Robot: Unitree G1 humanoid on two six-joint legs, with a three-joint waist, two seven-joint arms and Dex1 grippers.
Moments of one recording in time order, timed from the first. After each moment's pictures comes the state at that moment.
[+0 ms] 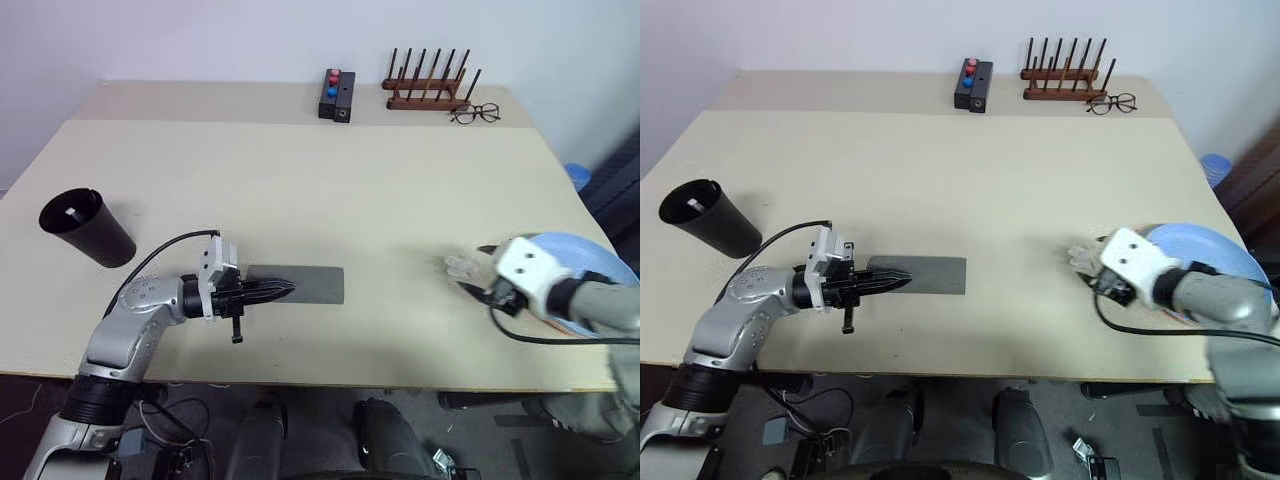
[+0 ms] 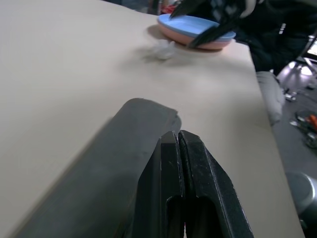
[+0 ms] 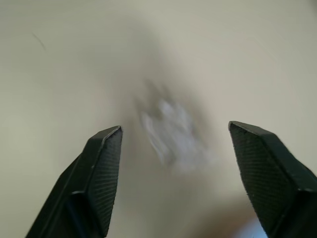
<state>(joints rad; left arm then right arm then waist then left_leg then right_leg) -0.23 0.62 -0.04 -0.11 -0.53 0.30 -1.17 -0.04 -0.84 -0.13 -0.33 -0.02 0.42 0.82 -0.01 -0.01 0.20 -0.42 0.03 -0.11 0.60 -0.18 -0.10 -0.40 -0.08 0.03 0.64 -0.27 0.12</state>
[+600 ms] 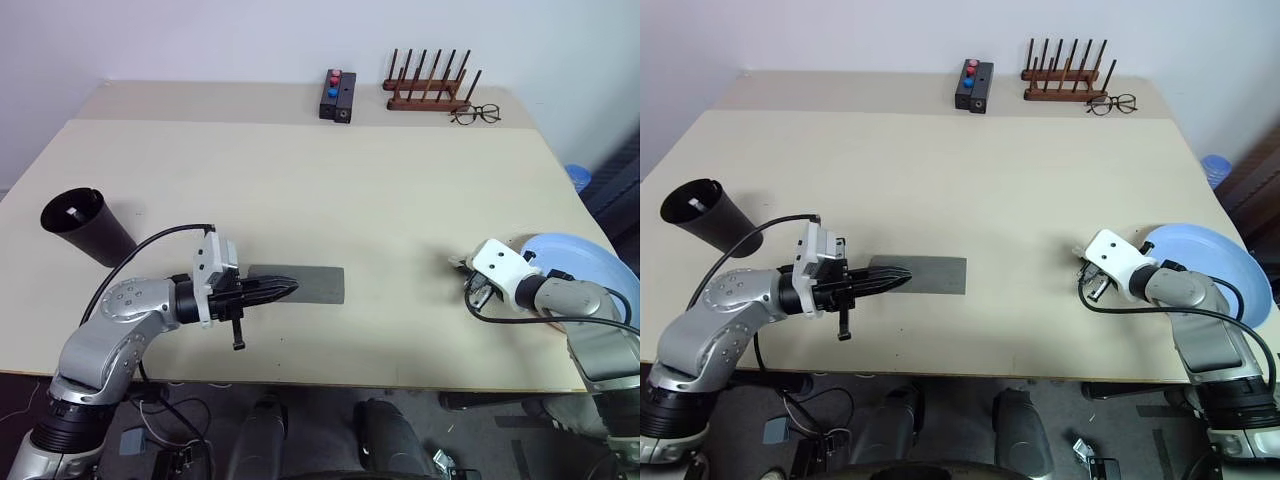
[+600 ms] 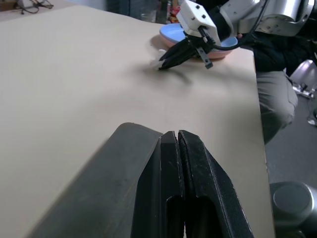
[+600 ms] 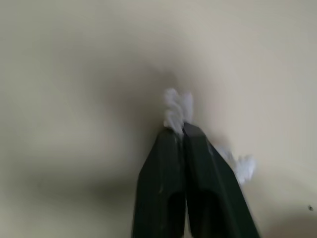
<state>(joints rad) -0.18 0.67 0.01 -0.40 -0.60 0.48 -1.03 -0.14 -0.81 -0.04 -0.06 -0.06 0.30 0.72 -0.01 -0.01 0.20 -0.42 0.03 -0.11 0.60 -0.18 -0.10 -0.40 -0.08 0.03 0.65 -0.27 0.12</state>
